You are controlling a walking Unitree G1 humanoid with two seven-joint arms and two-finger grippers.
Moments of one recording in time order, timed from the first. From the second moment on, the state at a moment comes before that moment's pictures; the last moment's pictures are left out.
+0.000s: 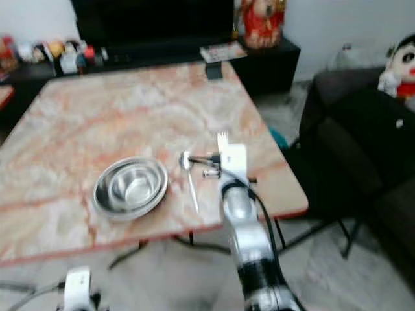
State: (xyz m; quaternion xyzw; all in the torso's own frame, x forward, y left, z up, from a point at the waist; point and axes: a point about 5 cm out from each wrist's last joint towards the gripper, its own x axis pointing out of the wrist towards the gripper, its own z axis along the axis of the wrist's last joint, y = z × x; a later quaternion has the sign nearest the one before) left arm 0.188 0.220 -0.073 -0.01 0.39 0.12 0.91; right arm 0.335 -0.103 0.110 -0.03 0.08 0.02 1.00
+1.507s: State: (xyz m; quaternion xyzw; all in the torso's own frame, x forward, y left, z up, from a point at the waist) left arm 0.186 0.214 -0.074 -0.02 0.39 0.12 0.91; right arm 0.335 -0.093 0.085 -0.06 0.15 0.06 0.99
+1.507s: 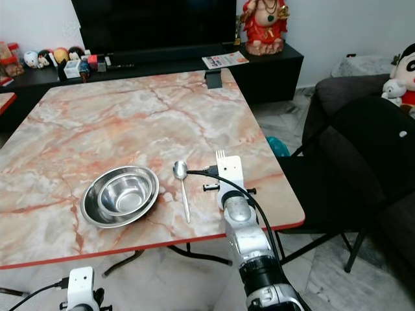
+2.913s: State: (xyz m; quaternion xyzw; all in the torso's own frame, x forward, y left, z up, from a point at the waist) left arm 0.183 0.216 -0.076 -0.01 0.40 0.13 0.91; right arm 0.342 -0.071 0.065 -0.08 0.17 0.07 0.98
